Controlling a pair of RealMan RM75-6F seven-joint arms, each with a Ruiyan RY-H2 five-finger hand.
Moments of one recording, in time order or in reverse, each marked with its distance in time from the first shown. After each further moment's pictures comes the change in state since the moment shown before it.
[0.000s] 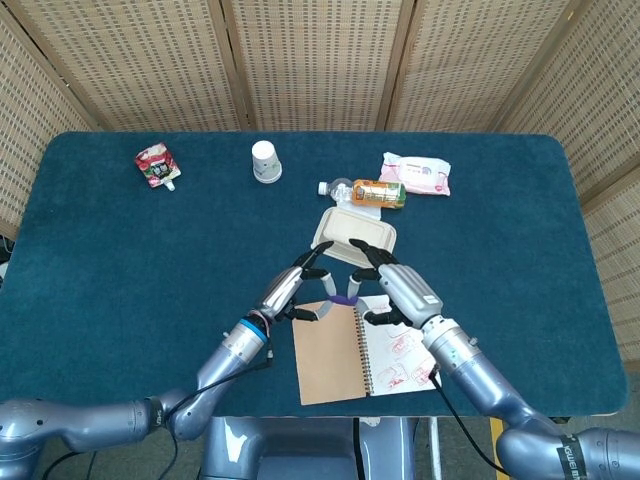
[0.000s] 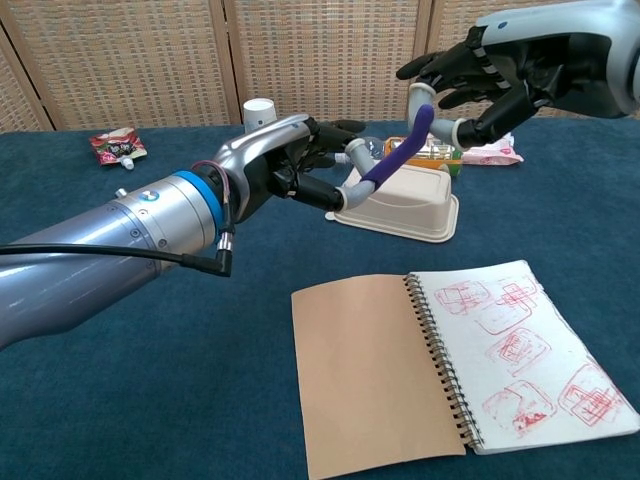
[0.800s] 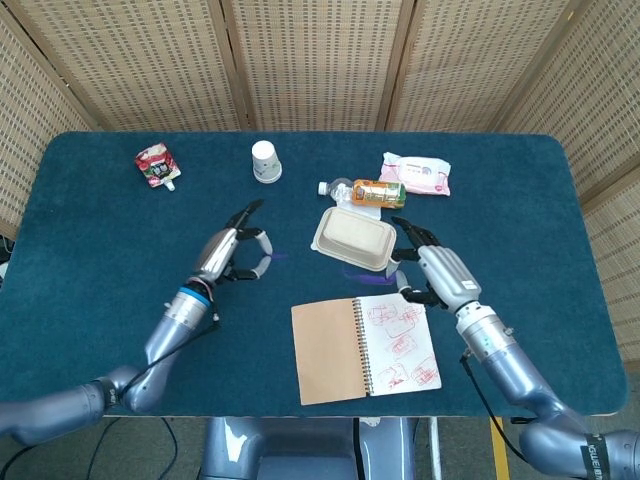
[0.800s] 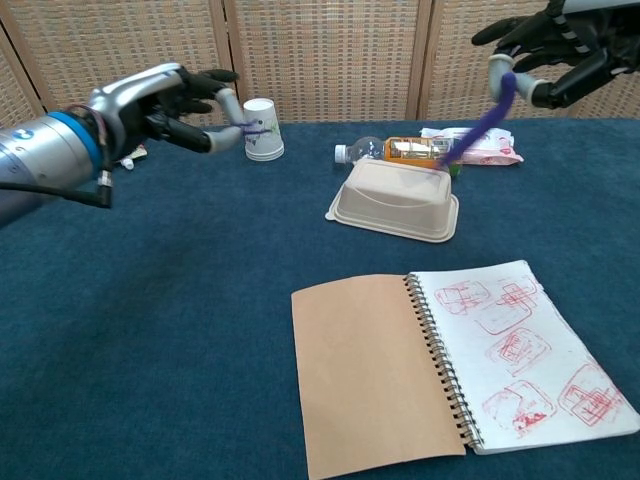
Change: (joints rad) left arm 0.075 0.216 -0.014 0.079 0.021 0.034 -0.041; right arm -0.062 0.087 -0.005 0.074 -0.048 0.036 0.027
